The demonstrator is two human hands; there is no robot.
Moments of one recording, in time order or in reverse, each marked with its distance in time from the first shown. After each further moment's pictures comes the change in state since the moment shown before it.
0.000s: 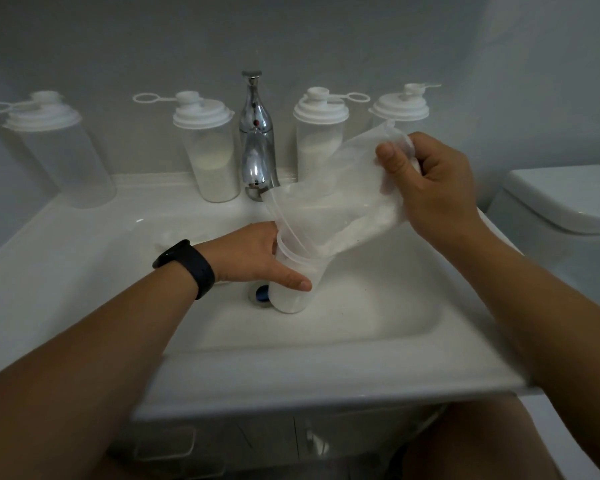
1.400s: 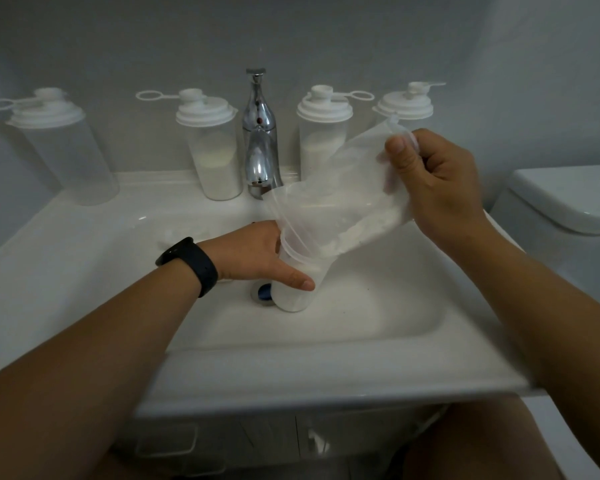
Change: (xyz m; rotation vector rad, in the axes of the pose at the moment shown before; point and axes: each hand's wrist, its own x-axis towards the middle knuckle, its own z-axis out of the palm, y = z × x) left_hand -0.002 0.003 0.000 0.041 0.010 -0.012; right_hand -0.001 -0.003 -0.001 0.019 -0.044 0.013
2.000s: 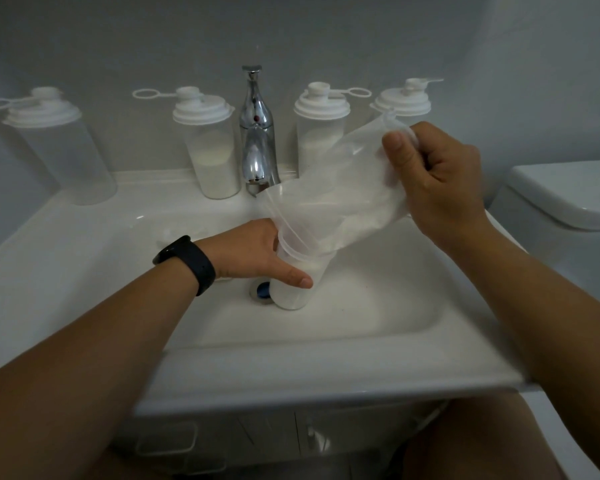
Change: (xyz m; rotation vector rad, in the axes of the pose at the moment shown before) left_hand -0.001 0.002 0.000 0.004 -0.006 -0.006; right_hand -0.001 -0.002 -0.001 -0.107 0.071 -0.152
